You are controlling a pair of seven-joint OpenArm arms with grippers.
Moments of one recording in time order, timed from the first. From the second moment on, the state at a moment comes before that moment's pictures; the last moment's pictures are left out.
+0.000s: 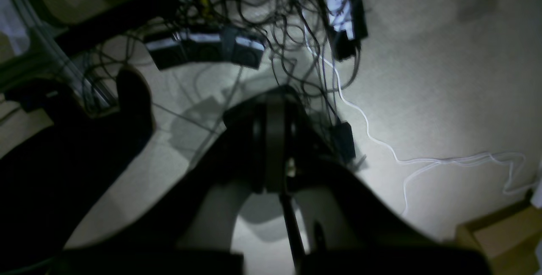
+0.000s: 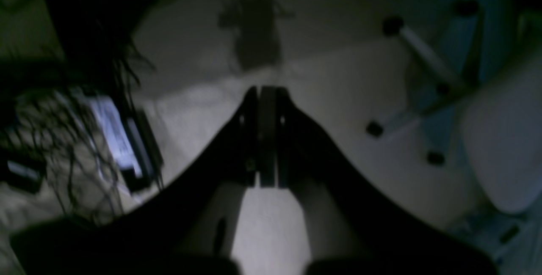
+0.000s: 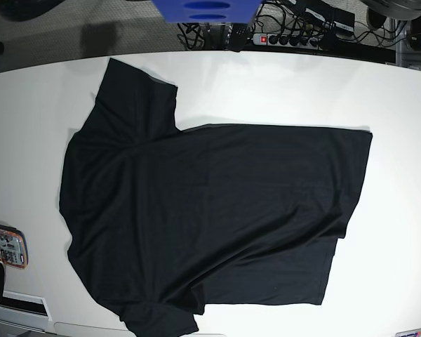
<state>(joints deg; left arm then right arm) 71.8 -38.2 5.3 87.1 -17.8 -11.2 0.1 -67.9 10.7 16.3 88.8 17.8 -4.1 5.6</state>
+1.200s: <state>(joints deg) 57.0 -34.0 3.2 89.6 -5.4 -11.5 -47.7 -55.0 7.7 39.1 90.5 18.4 -4.7 26.5</state>
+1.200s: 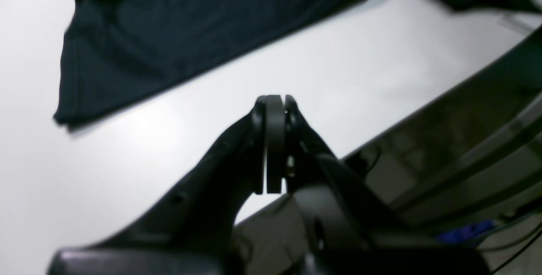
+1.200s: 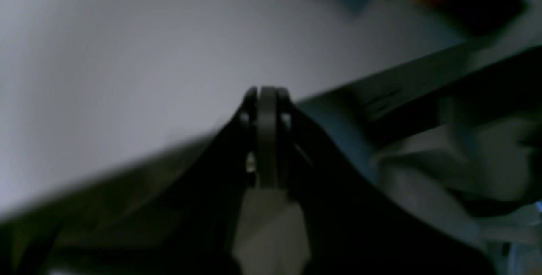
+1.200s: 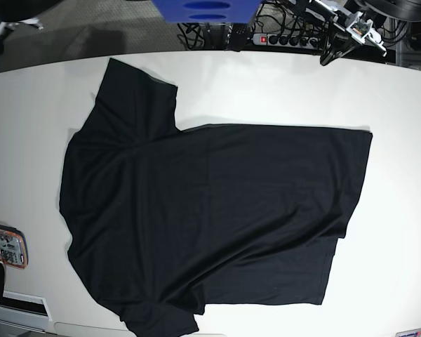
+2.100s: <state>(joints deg) 45.5 -21.2 -7.6 89.5 -5.5 -11.1 -55.9 -52.2 8.0 31.7 103.7 17.3 -4.2 39.9</state>
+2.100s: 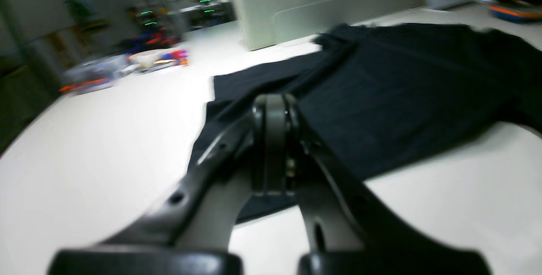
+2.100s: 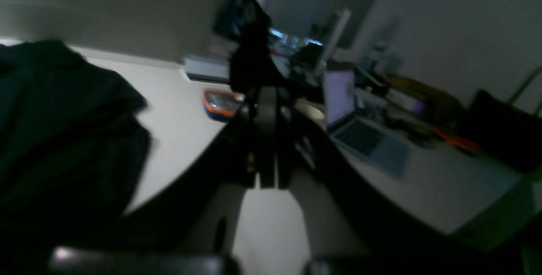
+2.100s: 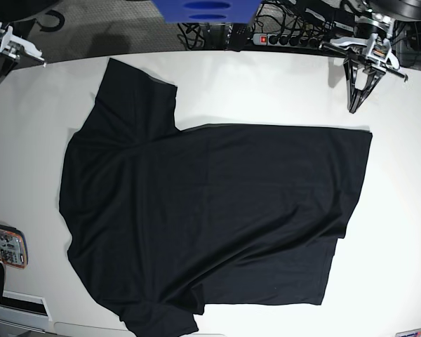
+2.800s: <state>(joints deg) 34.0 -2.6 -7.6 111.7 -14.5 -11.6 -7.2 -41.3 19.9 17.6 110.8 18.4 -3.5 1.8</state>
